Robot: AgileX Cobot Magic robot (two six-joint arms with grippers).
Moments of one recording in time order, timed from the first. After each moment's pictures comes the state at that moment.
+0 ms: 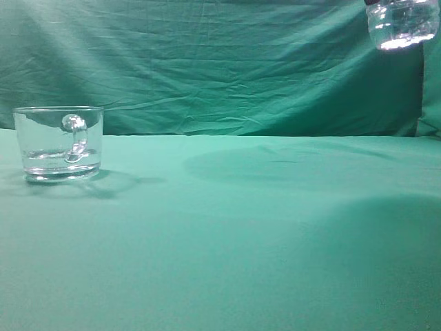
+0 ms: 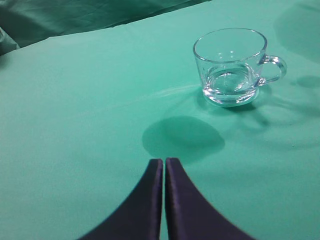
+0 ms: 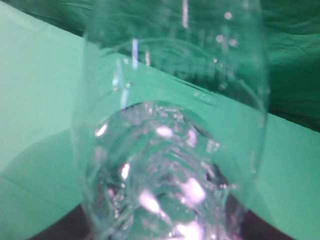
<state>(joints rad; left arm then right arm) -0.08 -0.01 0.02 -0.05 0.36 0.23 0.21 1.36 -0.67 -0.55 -0.29 0.36</state>
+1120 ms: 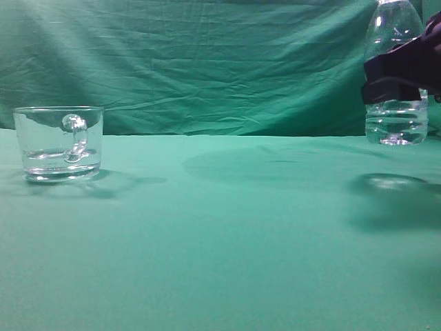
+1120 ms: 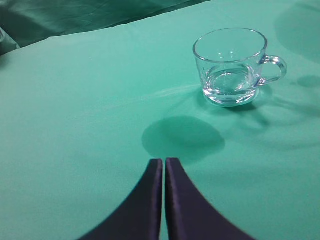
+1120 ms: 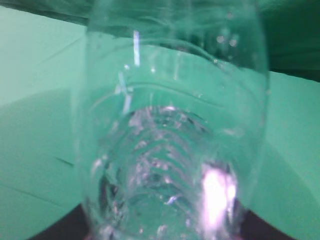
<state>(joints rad) -0.08 -0.01 0.02 -0.05 0.36 0.23 0.20 1.78 -0.53 -0.13 -0.85 -0.01</state>
